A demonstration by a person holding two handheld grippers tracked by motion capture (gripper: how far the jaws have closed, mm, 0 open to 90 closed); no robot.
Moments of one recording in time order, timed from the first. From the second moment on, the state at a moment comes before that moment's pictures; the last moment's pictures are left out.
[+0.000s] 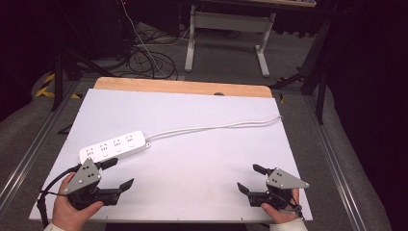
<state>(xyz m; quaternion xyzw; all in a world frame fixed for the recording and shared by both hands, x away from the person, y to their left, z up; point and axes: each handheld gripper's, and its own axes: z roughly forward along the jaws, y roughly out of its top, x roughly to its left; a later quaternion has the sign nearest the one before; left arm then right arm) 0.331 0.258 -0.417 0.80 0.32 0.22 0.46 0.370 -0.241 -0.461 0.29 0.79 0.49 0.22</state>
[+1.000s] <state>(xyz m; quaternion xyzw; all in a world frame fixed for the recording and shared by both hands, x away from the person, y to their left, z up) 0.379 0.254 -0.381 0.80 0.33 0.22 0.46 0.371 -0.240 -0.462 0.29 0.80 0.49 0.22</state>
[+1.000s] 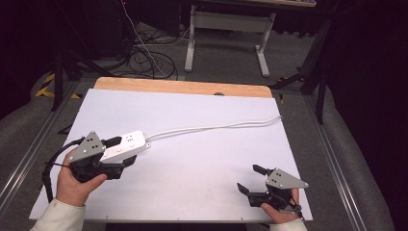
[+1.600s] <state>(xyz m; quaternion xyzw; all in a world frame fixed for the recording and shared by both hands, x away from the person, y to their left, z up) 0.416 0.259 -0.379 0.81 0.35 0.22 0.42 0.370 -0.240 -0.462 0.29 0.80 0.49 0.22</state>
